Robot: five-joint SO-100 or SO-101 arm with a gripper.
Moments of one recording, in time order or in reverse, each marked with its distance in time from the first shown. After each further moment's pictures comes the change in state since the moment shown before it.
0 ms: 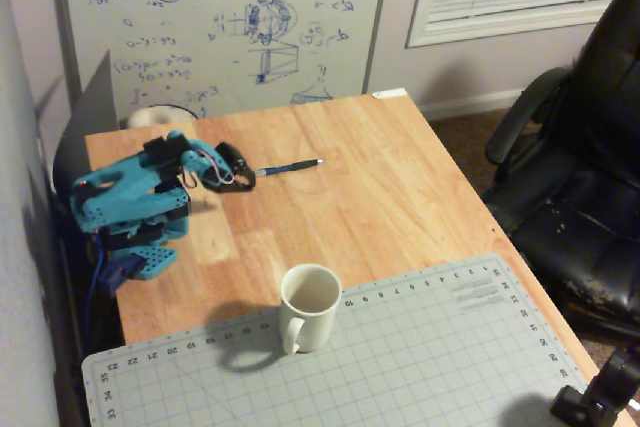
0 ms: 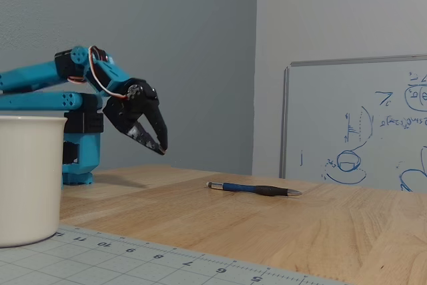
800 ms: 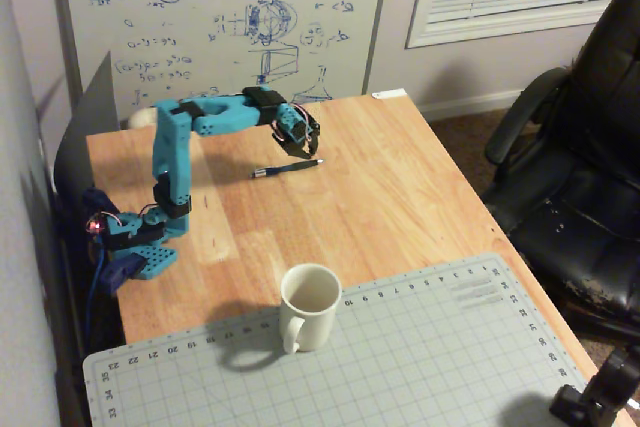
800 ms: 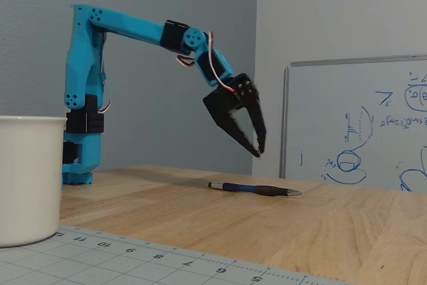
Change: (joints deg) arm -5.2 -91.8 -66.6 -13.3 0.0
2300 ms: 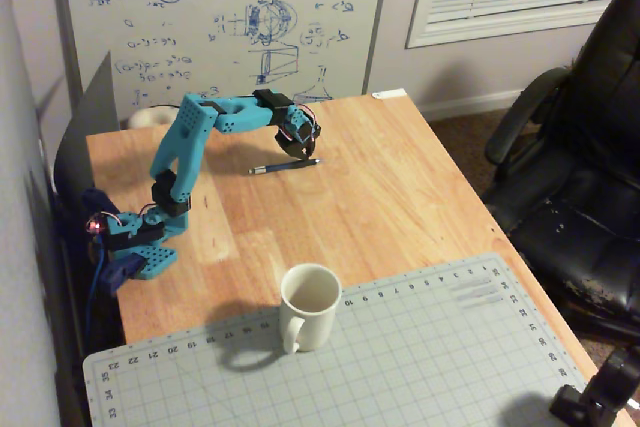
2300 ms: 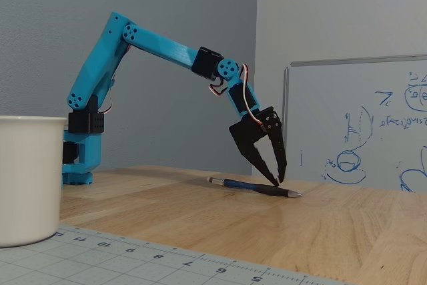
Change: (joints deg) arm -5.9 -17.8 -12.9 -0.7 0.0
